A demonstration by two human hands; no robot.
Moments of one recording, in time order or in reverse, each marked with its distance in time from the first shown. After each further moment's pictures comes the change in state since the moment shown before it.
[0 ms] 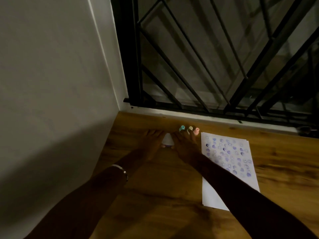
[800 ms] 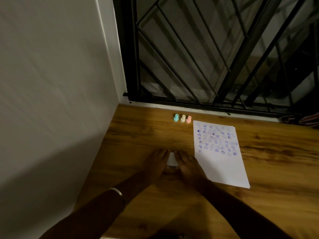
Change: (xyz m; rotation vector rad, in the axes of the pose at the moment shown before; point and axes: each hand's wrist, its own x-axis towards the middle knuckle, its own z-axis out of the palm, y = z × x) left_hand -0.131 0.090 0.029 0.058 0.055 0.102; right_hand -0.158 -0.048 0.034 0.214 0.046 -0.009
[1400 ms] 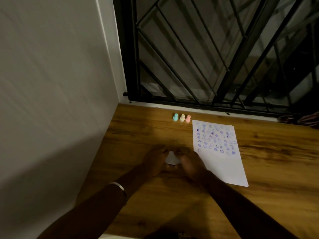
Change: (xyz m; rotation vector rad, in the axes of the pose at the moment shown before) left_hand 0.014 -0.007 -0.013 -0.154 -0.119 0.008; right_hand 0.018 0.008 -0.021 0.235 -0.069 0.140
